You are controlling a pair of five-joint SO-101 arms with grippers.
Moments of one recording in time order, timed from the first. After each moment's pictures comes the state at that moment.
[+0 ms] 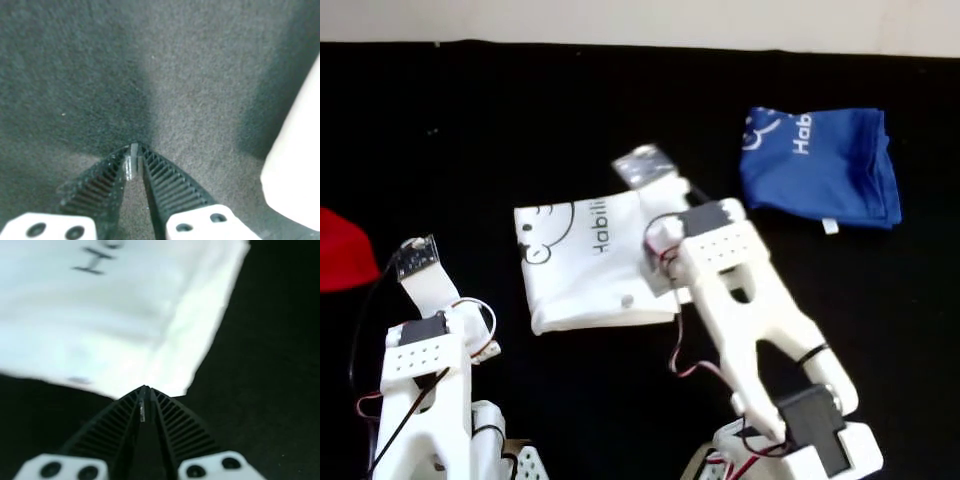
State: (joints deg) left arm -24.0 -43.8 78.5 45.3 -13.7; right arm -30.0 -10.1 25.7 68.4 11.0
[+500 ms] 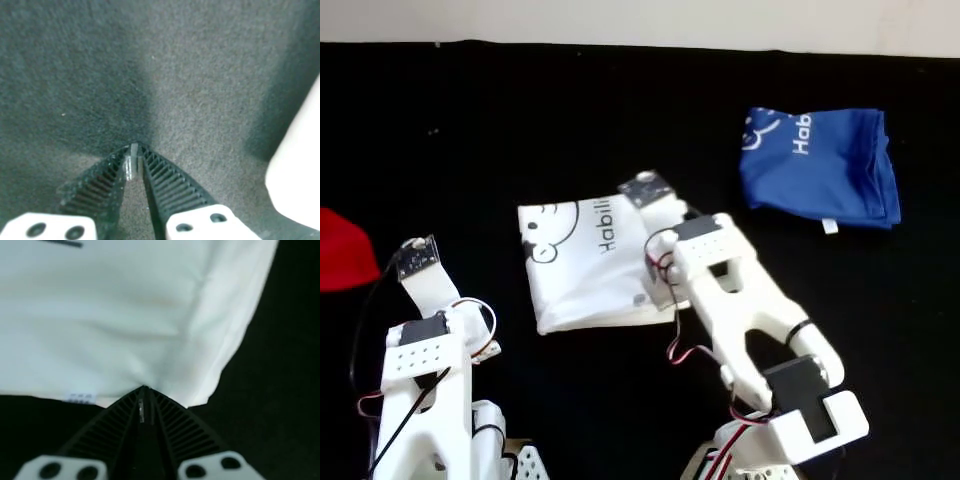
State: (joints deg) left arm -24.0 -43.8 78.5 45.3 -13.7; right arm -26.1 -1.8 31.9 59.5 11.0
